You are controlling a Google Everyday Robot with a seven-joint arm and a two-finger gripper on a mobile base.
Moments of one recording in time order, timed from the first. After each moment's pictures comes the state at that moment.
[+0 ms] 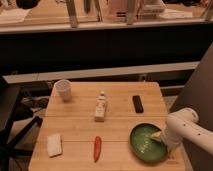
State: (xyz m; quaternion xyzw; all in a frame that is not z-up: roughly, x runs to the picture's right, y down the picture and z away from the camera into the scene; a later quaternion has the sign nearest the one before) arm 0.325 0.323 0.760 -0.37 -0.13 -0.29 0.87
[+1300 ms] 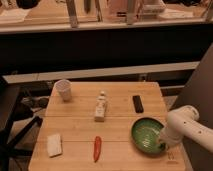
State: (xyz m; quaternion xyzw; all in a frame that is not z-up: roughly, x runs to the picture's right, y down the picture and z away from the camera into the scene) arm 0.322 0.312 0.752 -0.37 -0.13 -0.29 0.87
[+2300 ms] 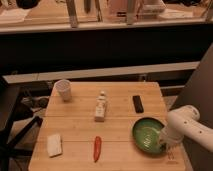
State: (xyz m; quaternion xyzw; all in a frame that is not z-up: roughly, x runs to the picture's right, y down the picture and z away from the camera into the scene) arm 0.325 0.308 0.747 -0.37 -0.13 -0.29 0.87
